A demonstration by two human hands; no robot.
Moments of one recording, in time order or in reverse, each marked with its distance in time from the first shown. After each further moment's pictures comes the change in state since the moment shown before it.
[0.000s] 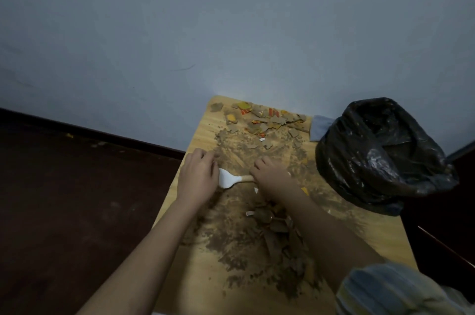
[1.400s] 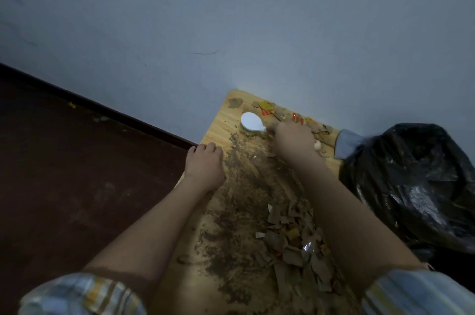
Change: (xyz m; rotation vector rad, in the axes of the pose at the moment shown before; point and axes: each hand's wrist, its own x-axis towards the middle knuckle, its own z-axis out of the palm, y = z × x) left_hand 0.069 -0.042 0.034 0.422 -0.359 -0.036; right_hand 0.082 0.024 -0.092 0.119 0.029 0.359
